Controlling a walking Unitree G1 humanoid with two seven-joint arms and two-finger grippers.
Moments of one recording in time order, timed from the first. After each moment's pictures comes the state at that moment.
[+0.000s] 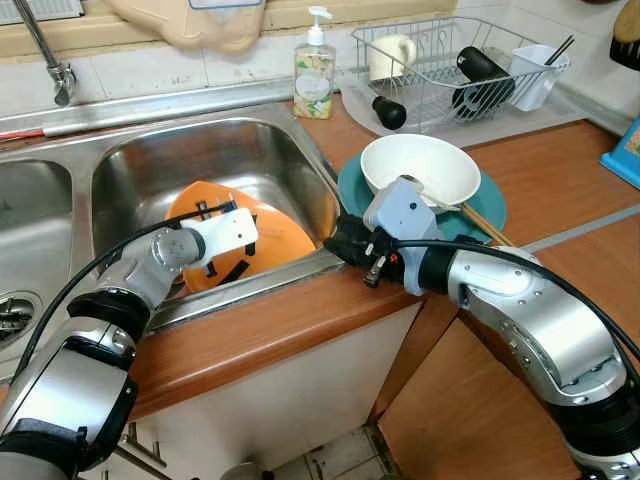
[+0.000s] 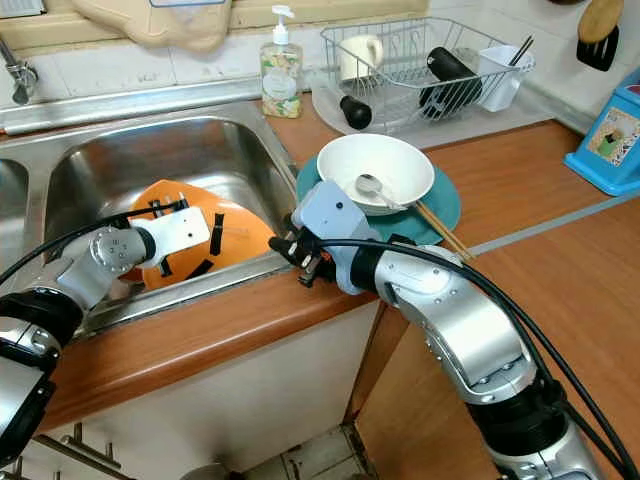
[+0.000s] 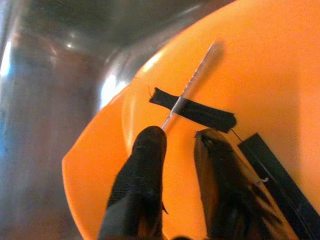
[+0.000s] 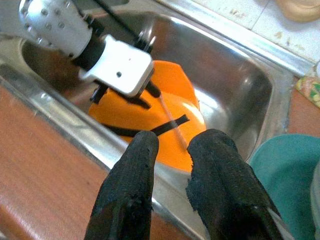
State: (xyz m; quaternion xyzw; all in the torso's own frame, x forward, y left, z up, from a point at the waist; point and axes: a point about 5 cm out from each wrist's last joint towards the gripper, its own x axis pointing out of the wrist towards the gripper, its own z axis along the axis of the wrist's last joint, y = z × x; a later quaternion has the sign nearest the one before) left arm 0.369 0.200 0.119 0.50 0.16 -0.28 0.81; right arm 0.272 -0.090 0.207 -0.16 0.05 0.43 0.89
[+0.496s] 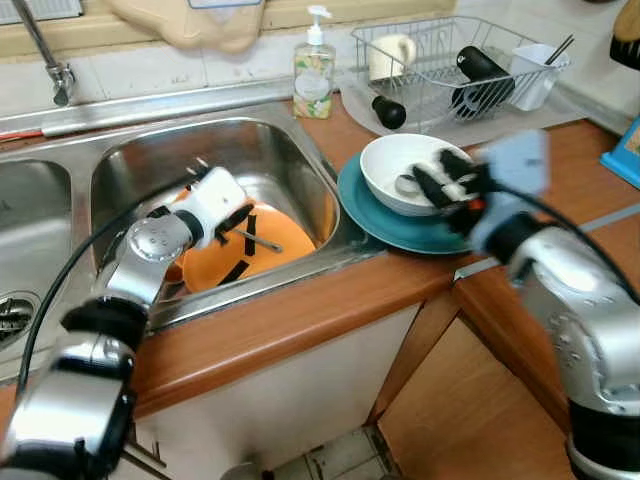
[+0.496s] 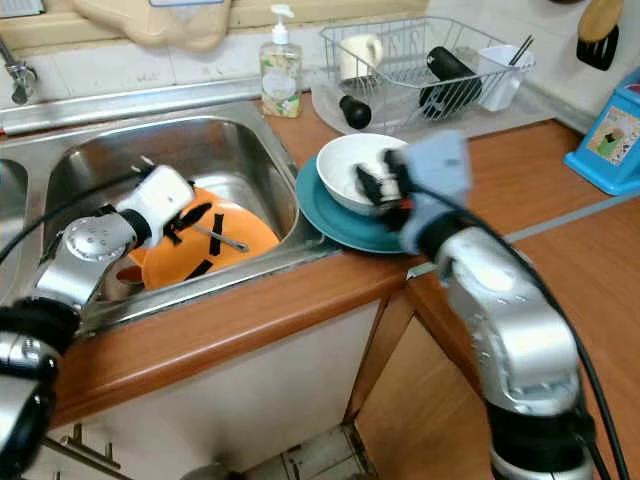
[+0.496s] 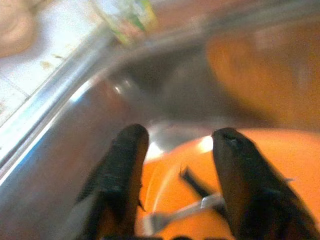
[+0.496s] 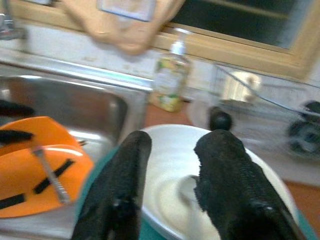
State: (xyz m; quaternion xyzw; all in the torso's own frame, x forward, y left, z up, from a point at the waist) left arm 0.367 0.192 0.156 0.27 0.01 -0.23 0.94; right arm 0.279 -0.159 0.227 -0.07 -0.03 0.20 0.98
